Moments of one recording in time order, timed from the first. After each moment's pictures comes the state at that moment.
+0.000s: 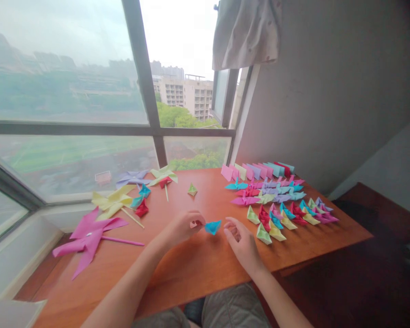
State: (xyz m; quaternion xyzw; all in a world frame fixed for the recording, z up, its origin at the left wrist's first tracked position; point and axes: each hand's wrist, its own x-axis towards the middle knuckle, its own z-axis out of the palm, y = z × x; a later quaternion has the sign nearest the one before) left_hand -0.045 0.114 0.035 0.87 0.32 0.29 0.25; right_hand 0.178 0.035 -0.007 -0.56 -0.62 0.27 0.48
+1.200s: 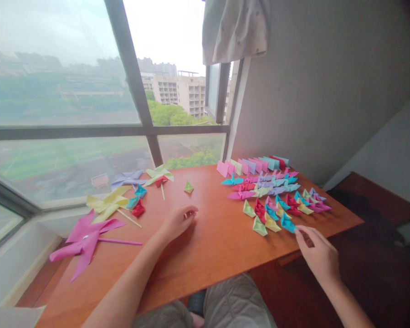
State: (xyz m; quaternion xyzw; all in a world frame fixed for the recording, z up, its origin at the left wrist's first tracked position) left_hand -0.050 0.121 0.023 0.82 0.42 0.31 0.23; right_hand 0.371 -0.032 -0.021 -0.68 -0.60 -0.20 0.37
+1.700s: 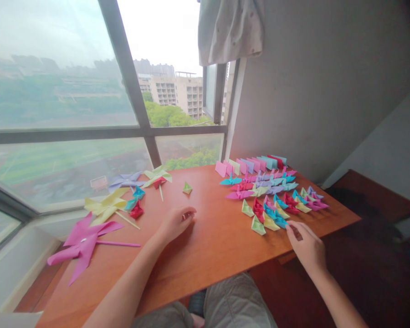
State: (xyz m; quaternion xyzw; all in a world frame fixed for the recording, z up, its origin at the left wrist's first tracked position) left_hand -0.050 0.121 0.023 0.83 0.42 0.31 0.22; right_hand 0.366 -0.016 -0.035 -0.69 -0.60 -0.18 0.36
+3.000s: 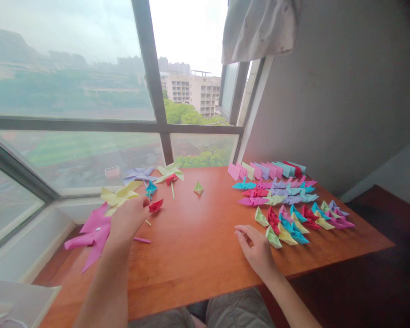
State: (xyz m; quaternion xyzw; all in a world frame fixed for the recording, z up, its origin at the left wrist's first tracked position) left_hand -0.168 0.126 0.077 0.66 0.75 0.11 0.02; right_hand 0.195 0.032 -0.008 -0.53 -0.70 0.15 0.45
